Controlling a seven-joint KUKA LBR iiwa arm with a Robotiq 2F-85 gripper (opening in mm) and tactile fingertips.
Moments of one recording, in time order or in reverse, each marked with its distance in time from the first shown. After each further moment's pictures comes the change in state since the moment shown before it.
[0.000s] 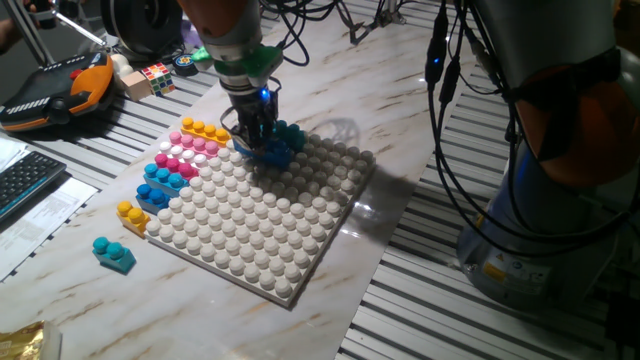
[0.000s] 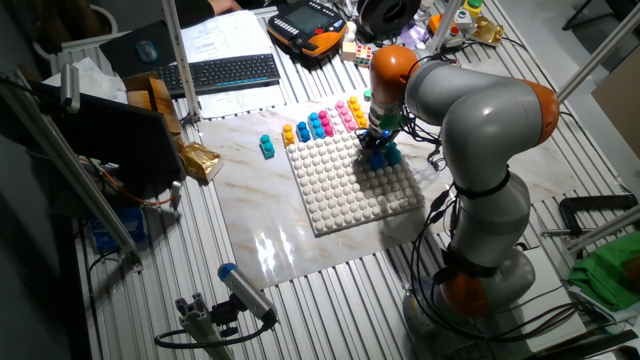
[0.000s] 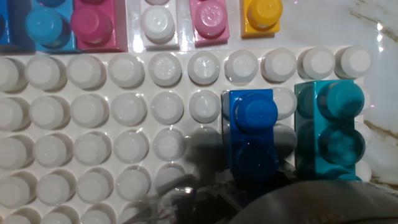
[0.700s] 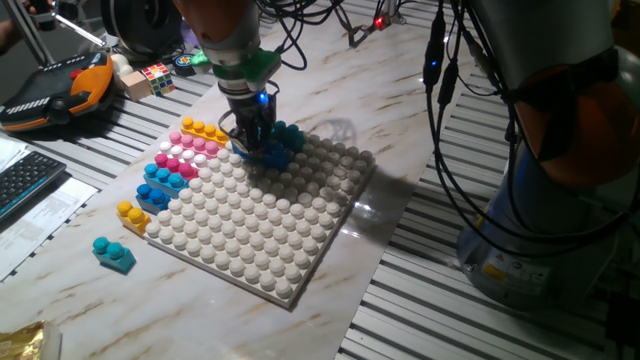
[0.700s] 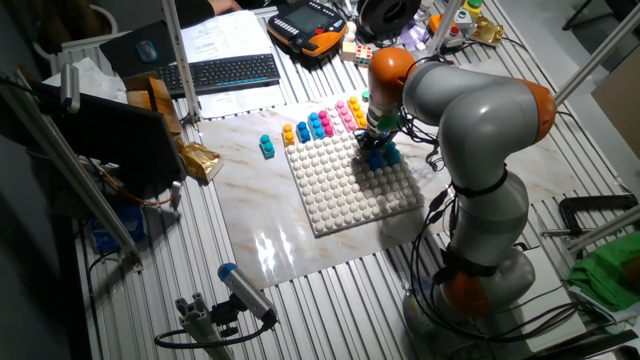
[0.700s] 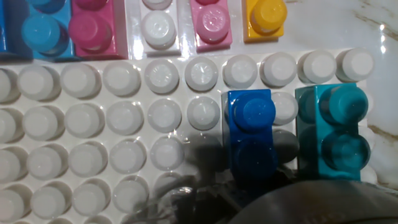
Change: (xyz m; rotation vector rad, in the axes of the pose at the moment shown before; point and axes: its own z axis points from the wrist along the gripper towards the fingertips) arm -0.005 0.003 0.008 -0.003 -0.005 0.010
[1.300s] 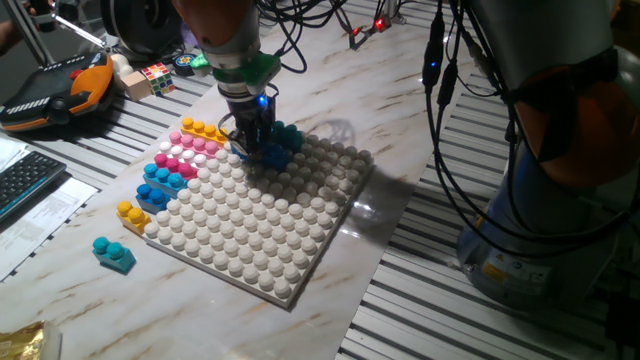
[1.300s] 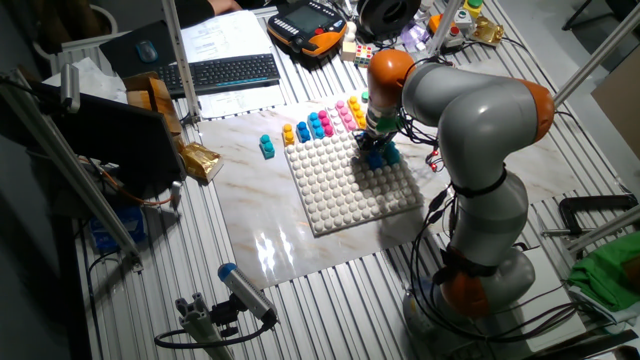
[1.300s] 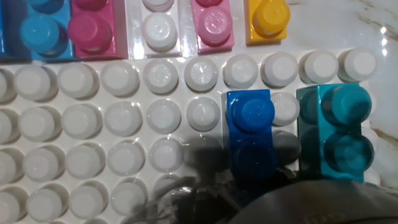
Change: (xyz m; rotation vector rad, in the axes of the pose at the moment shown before) arm -0.002 0.001 0.004 0.001 -0.009 0.003
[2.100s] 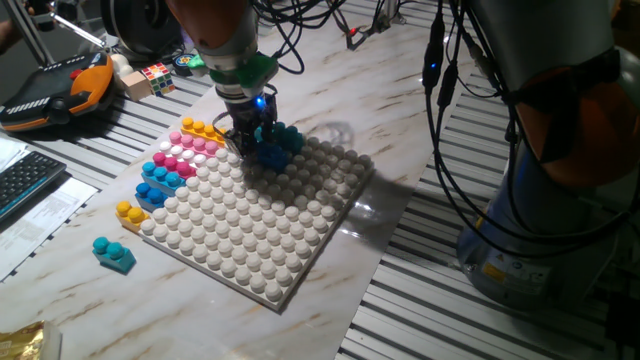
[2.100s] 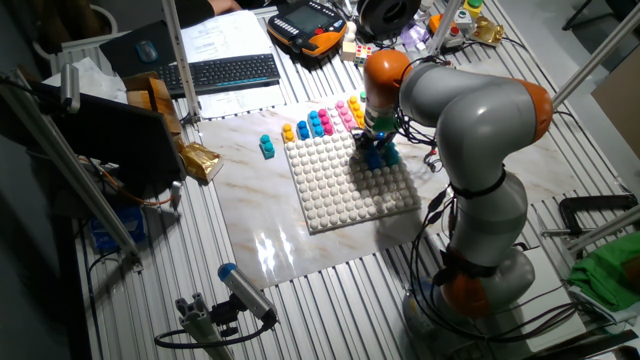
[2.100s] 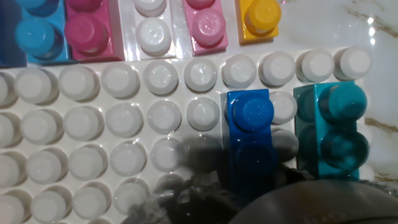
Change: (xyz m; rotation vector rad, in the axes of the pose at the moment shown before) arm 0.000 0.002 -0.010 0.022 0.000 0.065
